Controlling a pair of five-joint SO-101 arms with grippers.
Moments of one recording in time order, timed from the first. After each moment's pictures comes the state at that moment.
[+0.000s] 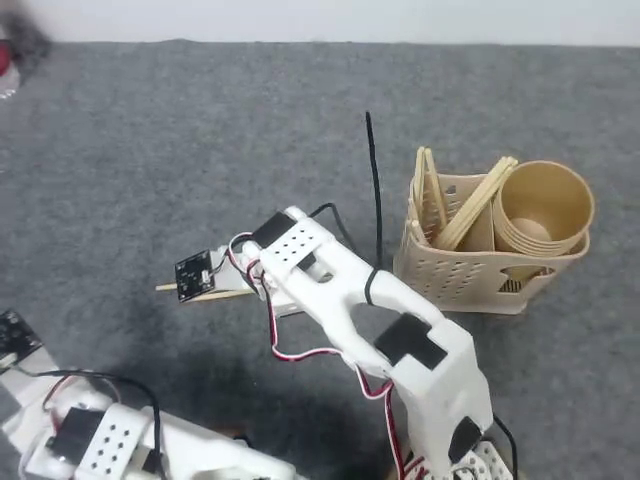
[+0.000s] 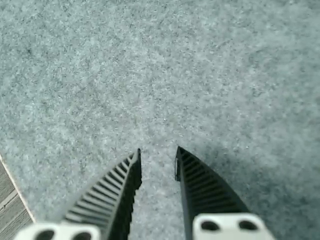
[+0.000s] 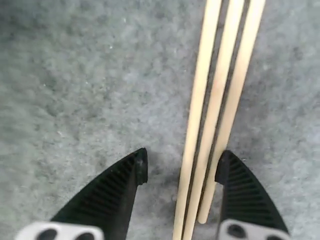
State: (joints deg) left arm -76.0 -78.8 90.2 56.6 -19.9; right arm -49.1 25.5 0.1 69.5 58.5
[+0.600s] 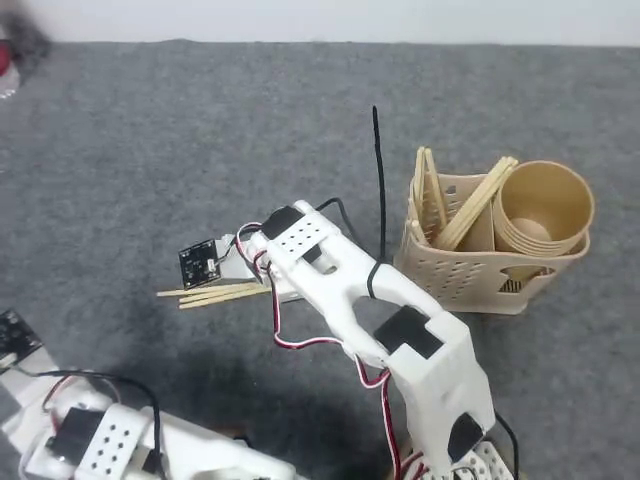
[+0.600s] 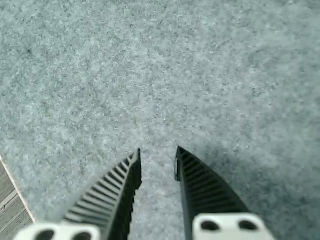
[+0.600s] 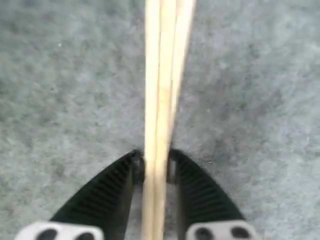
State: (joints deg) left arm -76.0 -78.8 90.2 56.6 -19.9; right arm -46.6 28.3 -1.2 63.6 61.3
